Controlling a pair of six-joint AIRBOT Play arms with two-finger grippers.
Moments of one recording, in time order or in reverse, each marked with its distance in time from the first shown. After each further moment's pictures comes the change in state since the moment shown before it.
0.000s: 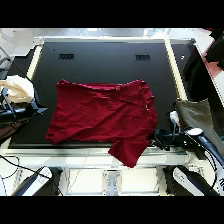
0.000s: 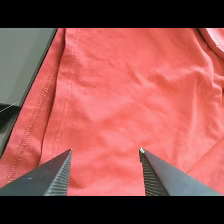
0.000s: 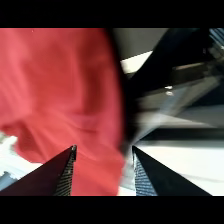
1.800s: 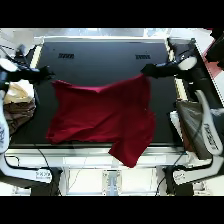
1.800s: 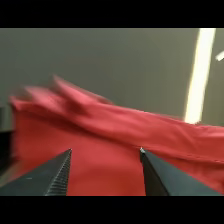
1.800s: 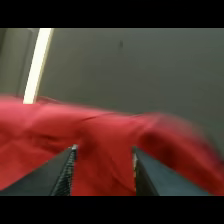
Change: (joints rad) left arm -0.408 -0.573 0.735 0.206 0.227 -0.293; right arm 0.372 -0.591 1.237 -0.164 -0.257 -0.038
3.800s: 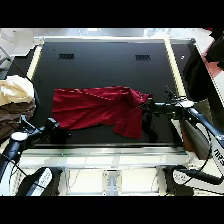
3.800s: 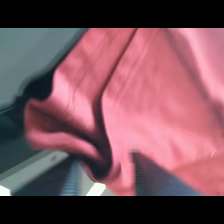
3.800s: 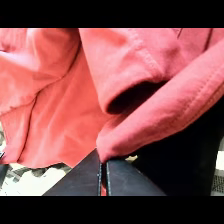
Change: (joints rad) left arm 0.199 0.742 -1.242 -0.297 0.315 -0.014; right arm -0.115 0.312 -0.782 0.484 0.022 -0.189
